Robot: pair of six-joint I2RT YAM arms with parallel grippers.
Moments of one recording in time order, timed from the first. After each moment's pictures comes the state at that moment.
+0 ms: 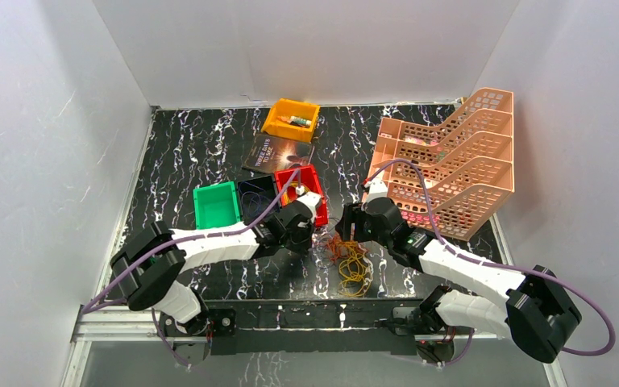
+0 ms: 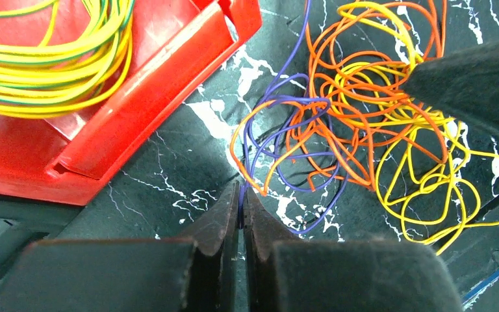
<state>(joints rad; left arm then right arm) -0.97 1.50 0.76 -0.11 -0.10 -0.47 0.79 1.07 0.50 -0.04 0.14 0.52</state>
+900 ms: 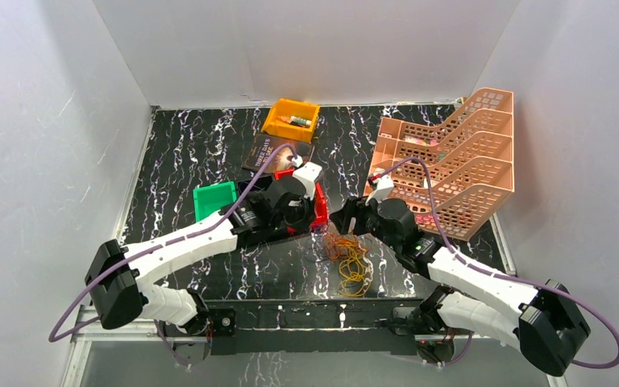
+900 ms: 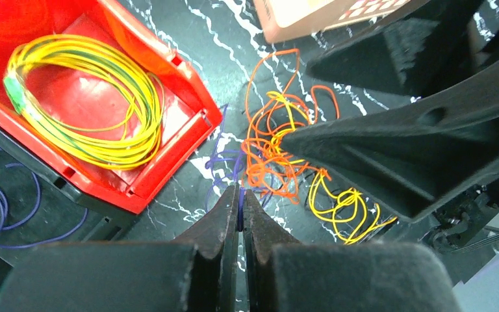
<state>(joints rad) -0.97 1.32 1.01 -0.36 -0.15 -0.38 0.79 0.96 0.47 0.15 0.09 0.50</state>
